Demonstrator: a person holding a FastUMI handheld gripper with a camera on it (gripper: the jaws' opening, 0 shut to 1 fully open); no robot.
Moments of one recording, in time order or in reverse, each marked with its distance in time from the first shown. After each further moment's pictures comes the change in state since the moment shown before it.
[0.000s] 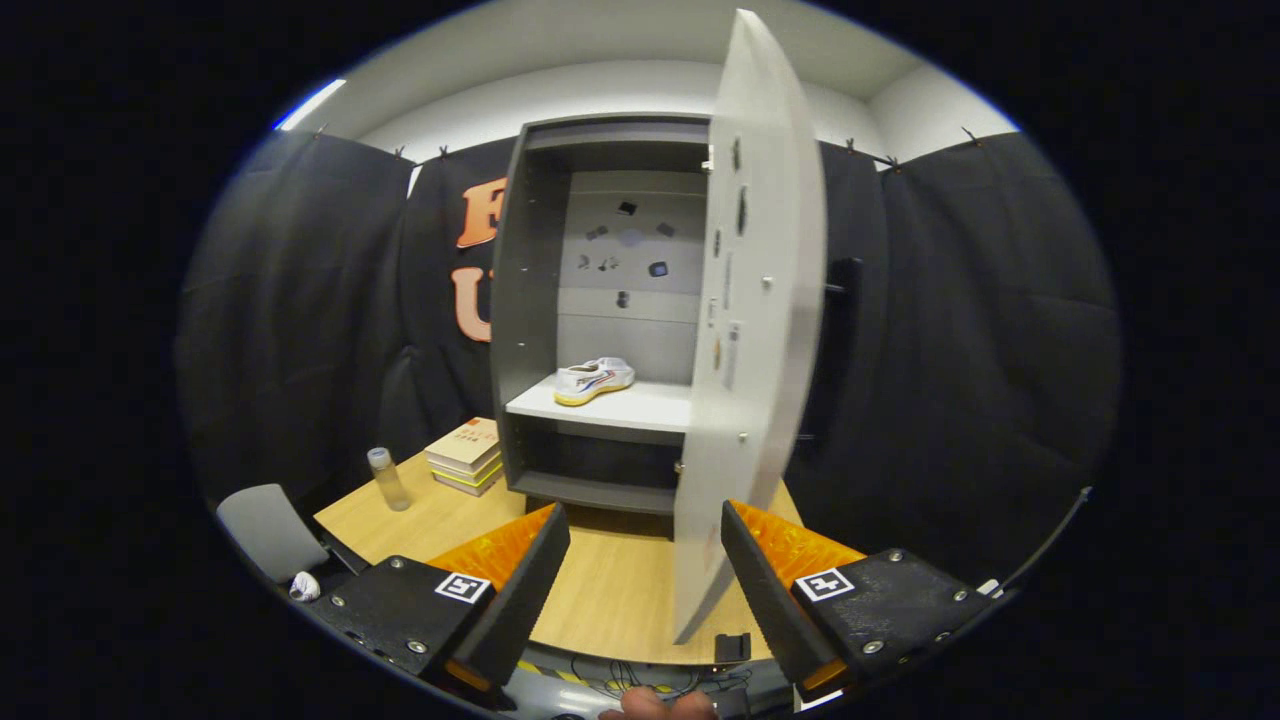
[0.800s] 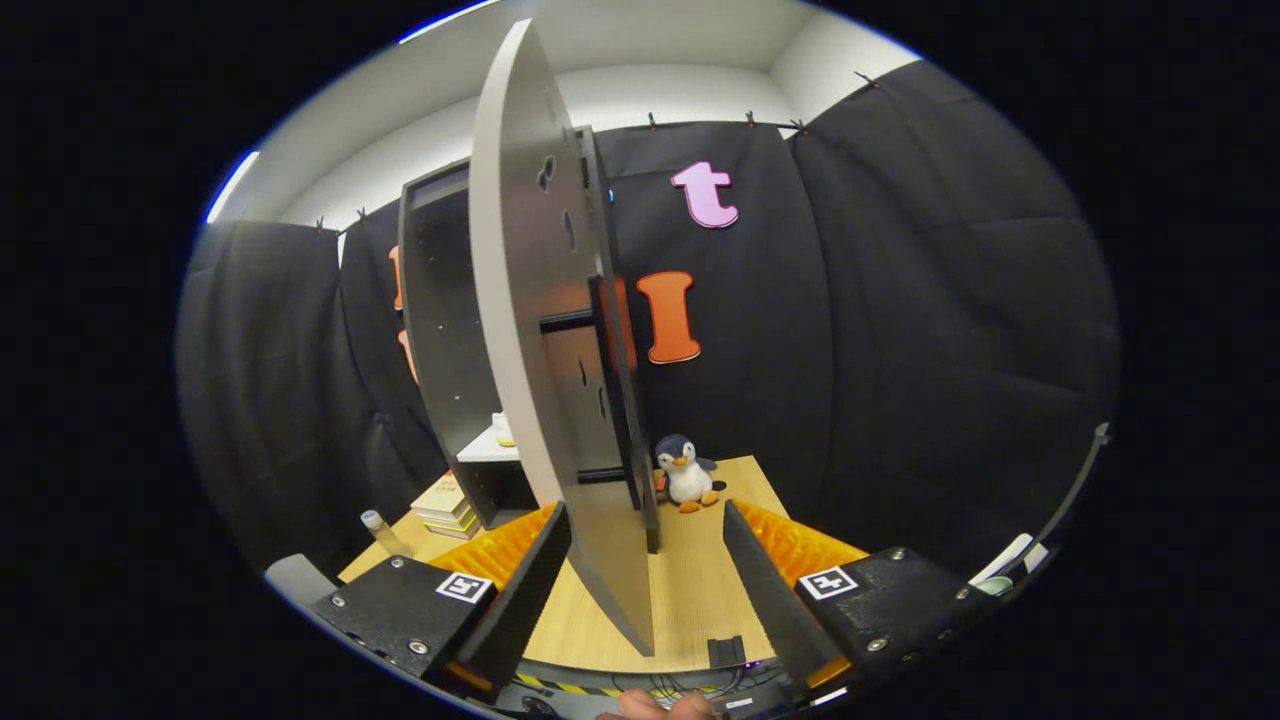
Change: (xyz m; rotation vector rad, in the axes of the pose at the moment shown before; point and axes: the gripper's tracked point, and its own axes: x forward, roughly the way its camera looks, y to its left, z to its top) arm 0.009 -0.081 0.017 0.258 -0.022 -0.004
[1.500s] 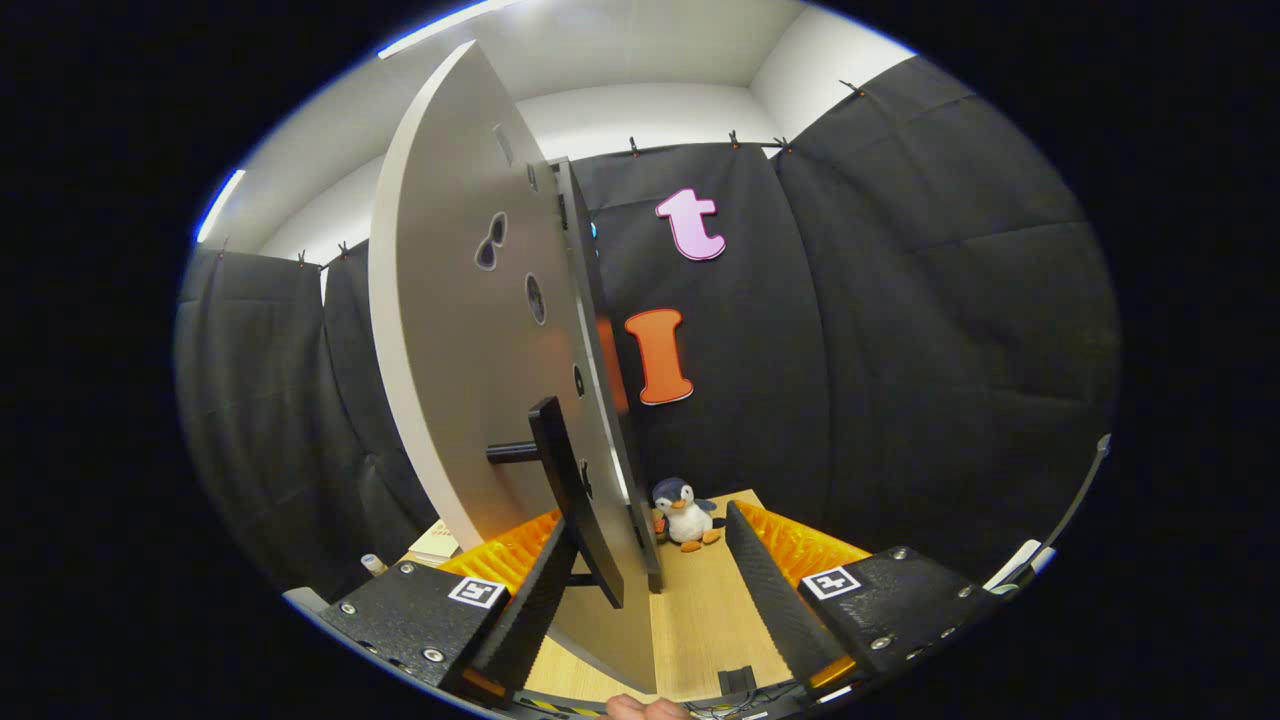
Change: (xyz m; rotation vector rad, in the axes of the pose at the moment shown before) arm 0.040 0.011 0.048 0.003 -0.070 -0.018
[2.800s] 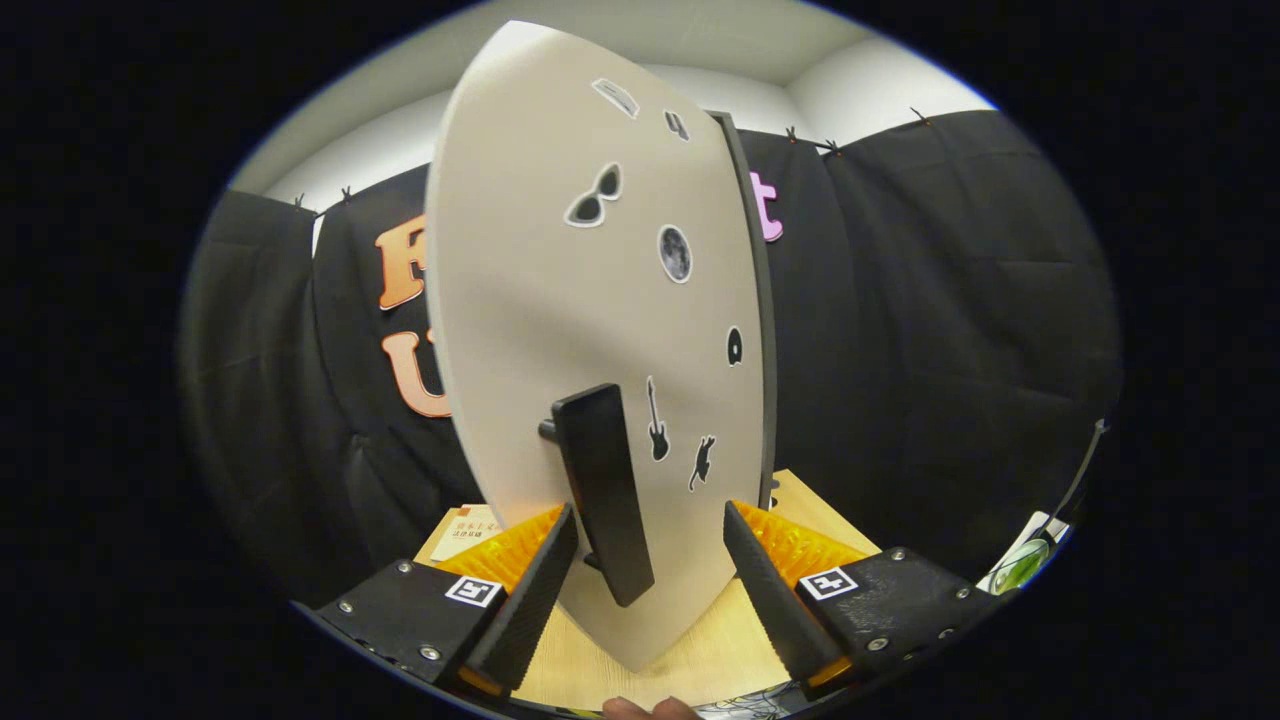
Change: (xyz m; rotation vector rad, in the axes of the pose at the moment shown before) arm 0.037 0.236 -0.038 -0.082 0.056 -0.117
